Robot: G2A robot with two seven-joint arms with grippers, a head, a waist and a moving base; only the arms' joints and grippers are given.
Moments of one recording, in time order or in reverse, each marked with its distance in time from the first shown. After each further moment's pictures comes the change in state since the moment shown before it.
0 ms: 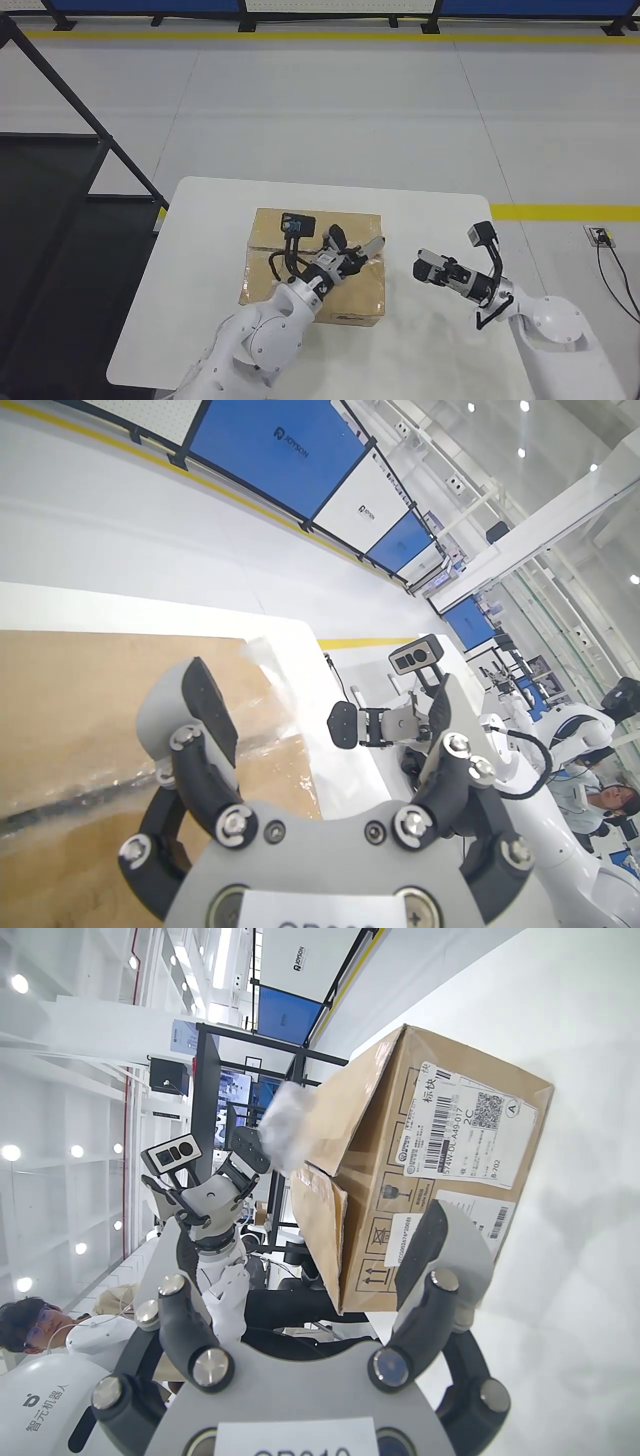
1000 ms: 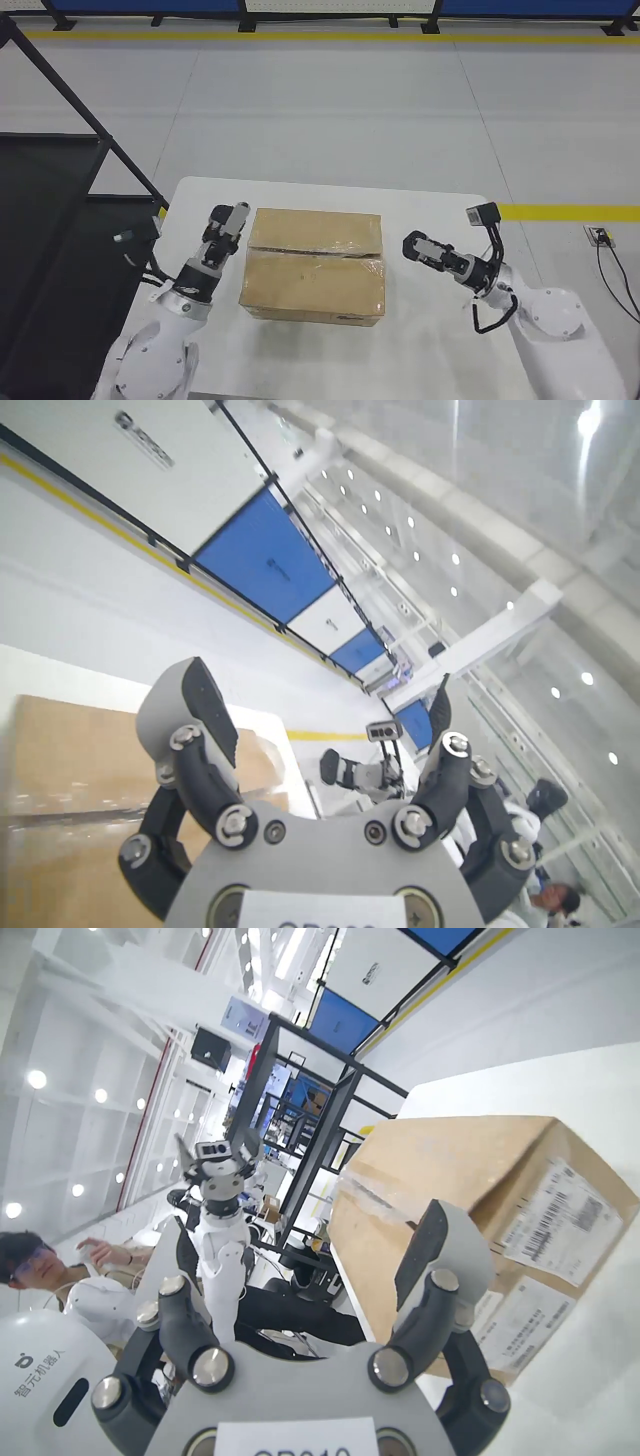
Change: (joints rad) left arm 0.359 0.053 -0.645 -0.319 -0.357 -0.177 -0.021; right arm 0.062 0.008 -0.074 -0.134 0.018 -0.153 -0.044
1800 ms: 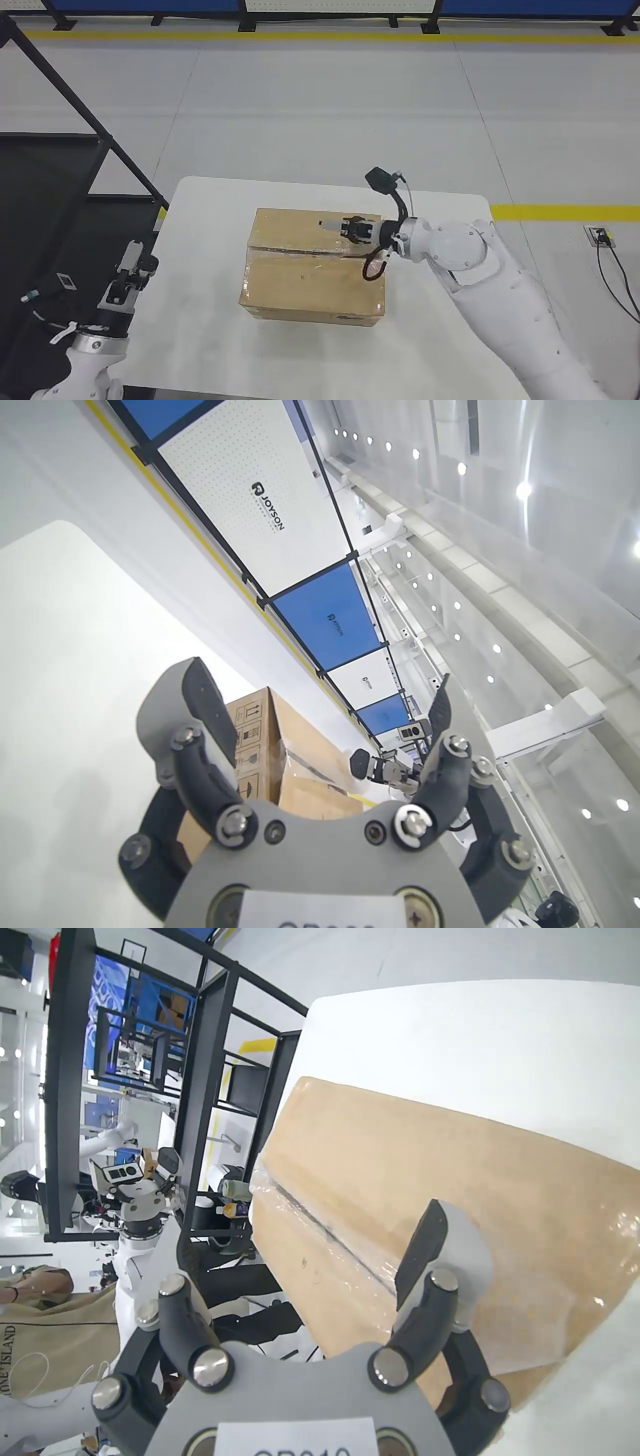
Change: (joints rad) left arm 0.187 0.020 -0.287 0.165 -0.197 -0.157 -0.069; right arm 0.401 -0.081 -0.425 0.122 -0.363 0.541 -0.106
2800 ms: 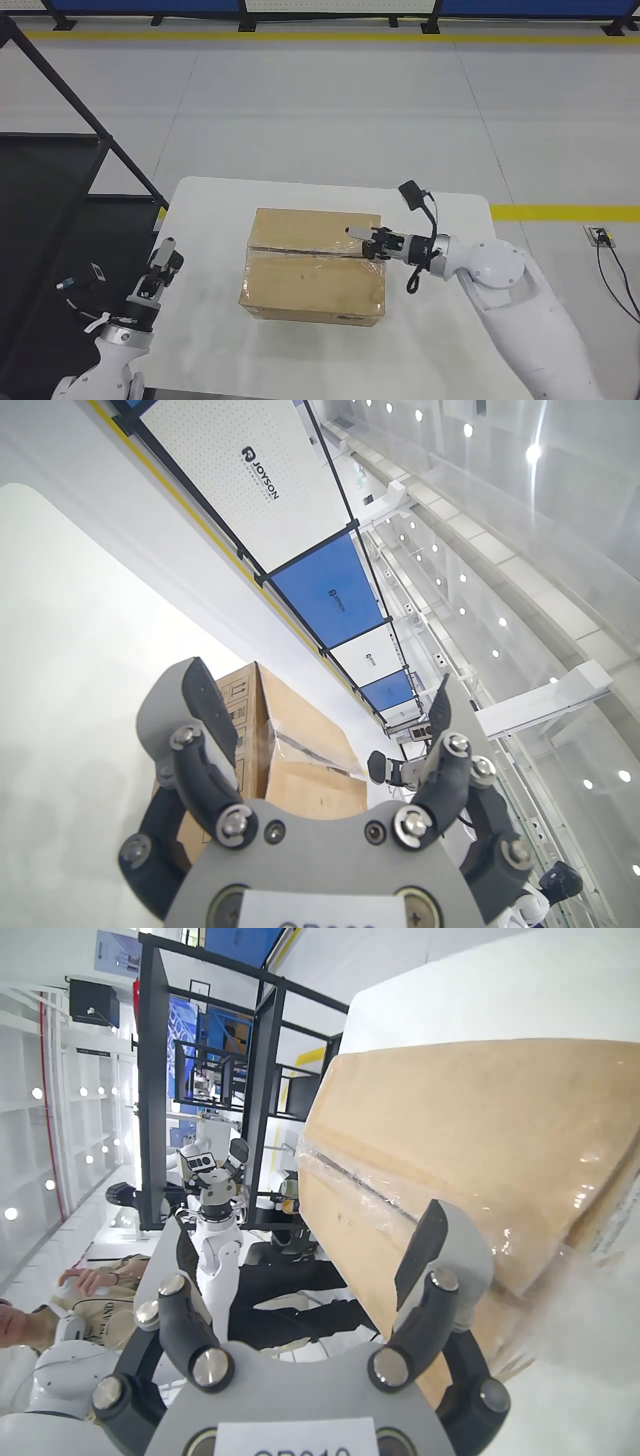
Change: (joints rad) left arm -0.022 0.005 0.091 0.002 0.073 0.021 0.028; right arm -0.127 0.036 0.146 -0.036 0.227 -0.039 0.101
